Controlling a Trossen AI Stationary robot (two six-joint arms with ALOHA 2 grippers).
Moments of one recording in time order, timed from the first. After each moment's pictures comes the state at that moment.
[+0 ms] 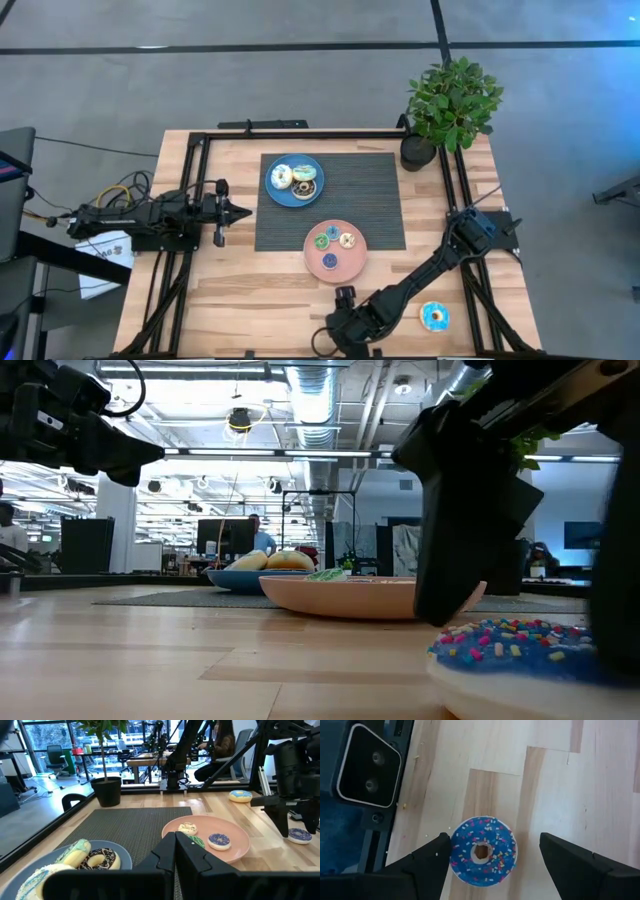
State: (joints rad) left arm 0.04 0.05 0.01 0.03 -0.01 0.04; right arm 0.66 2.18 1.58 -0.54 0.15 0.41
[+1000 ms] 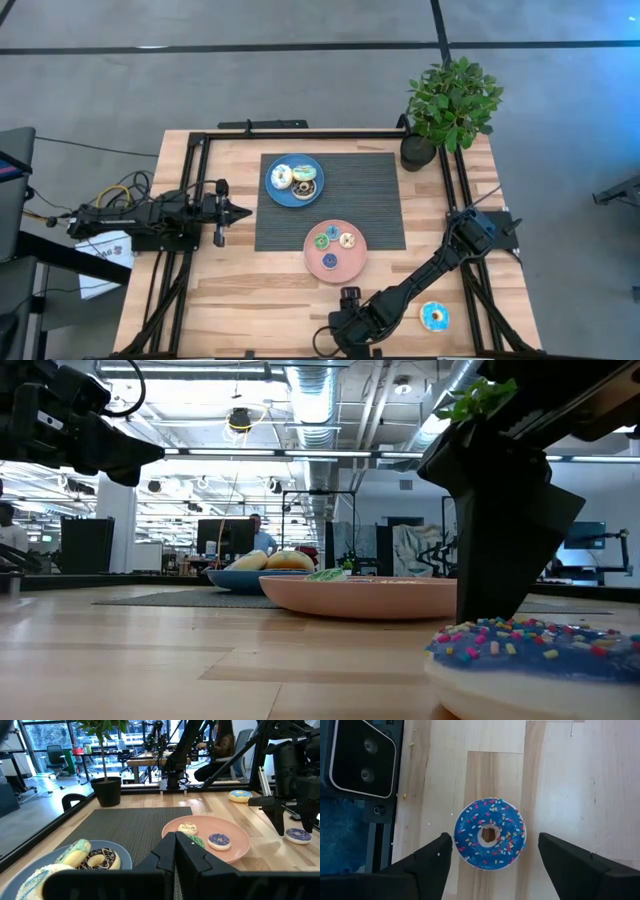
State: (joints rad) left arm 0.04 0.05 0.01 0.03 -0.01 0.04; right arm 0.67 2.18 1.58 -0.58 0.13 0.52
